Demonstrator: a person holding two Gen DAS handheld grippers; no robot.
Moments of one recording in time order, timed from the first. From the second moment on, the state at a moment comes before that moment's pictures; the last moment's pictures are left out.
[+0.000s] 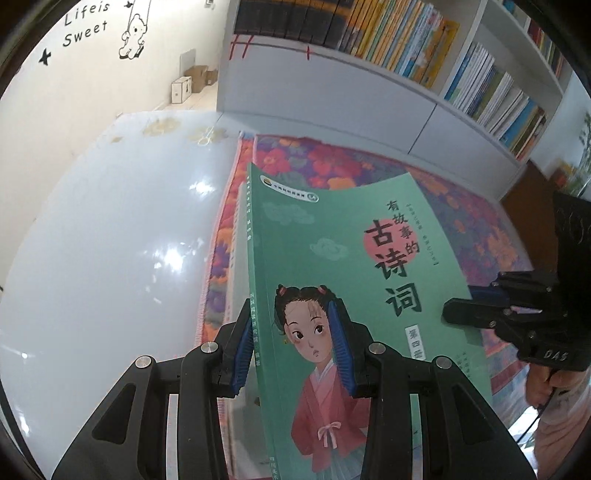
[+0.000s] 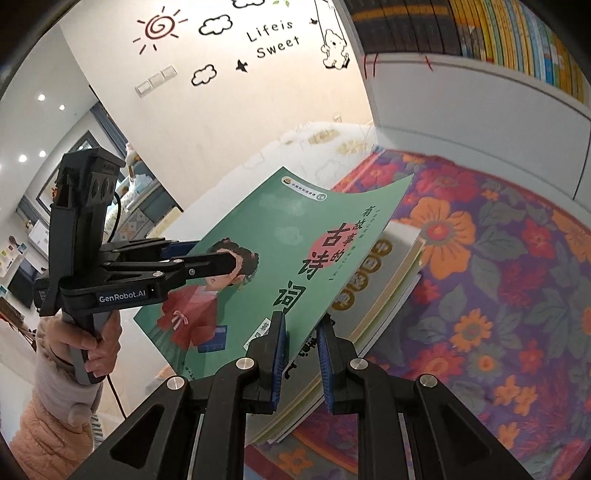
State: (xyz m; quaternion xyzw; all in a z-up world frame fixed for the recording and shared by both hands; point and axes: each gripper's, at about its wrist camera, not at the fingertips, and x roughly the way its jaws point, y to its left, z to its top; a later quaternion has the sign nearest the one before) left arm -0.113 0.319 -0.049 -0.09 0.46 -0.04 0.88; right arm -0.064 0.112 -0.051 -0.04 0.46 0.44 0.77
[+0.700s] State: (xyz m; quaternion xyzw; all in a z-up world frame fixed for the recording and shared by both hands) left arm -0.118 0.310 -0.045 0.01 0.45 0.07 0.89; right arm -0.069 0.122 -0.063 -0.04 0.49 0.38 0.79
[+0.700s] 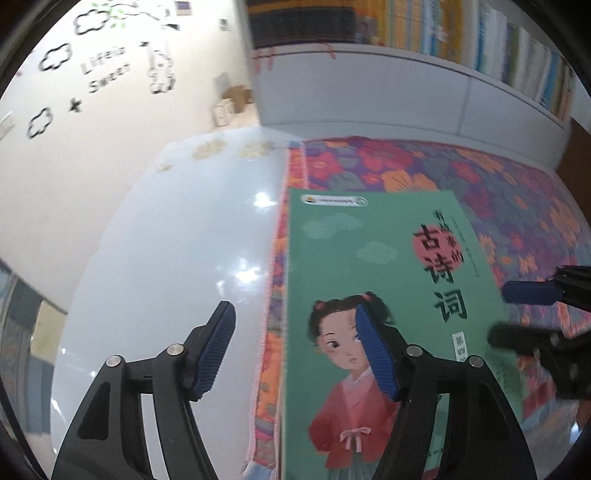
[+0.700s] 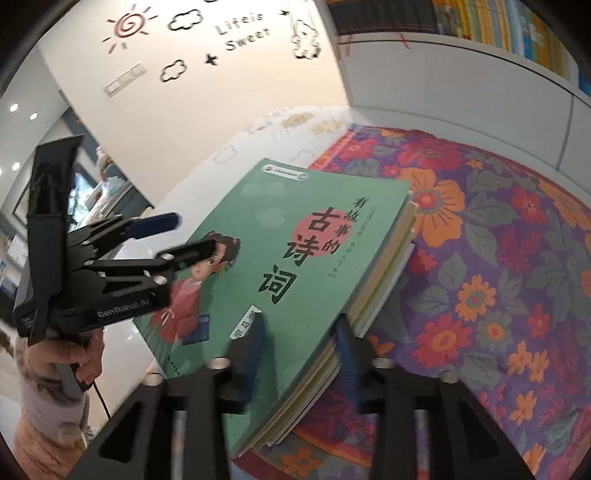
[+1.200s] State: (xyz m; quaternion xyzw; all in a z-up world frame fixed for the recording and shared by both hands) left arm -0.168 0.237 -0.007 0.02 0.38 0.09 0.92; right arm -0.102 0.035 -0.012 -0.04 0.43 0.28 0.86
